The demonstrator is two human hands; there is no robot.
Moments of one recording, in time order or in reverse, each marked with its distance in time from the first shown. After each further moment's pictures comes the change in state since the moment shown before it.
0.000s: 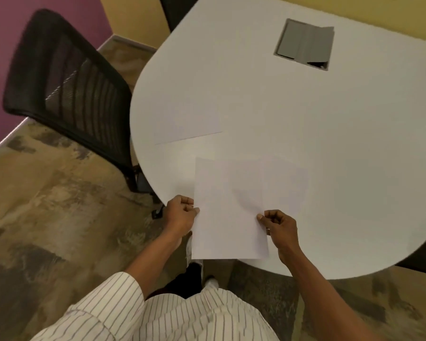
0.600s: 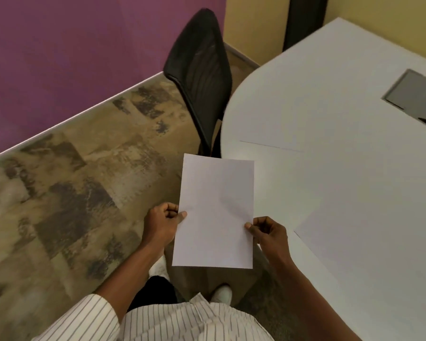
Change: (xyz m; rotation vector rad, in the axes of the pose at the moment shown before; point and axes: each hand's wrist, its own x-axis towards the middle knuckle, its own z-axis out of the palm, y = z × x) left_hand -0.092 -0.109 -0.181 -0.176 0.415 -0.081; right_hand -0.095 -0.012 0.158 -0.211 -0.471 -0.182
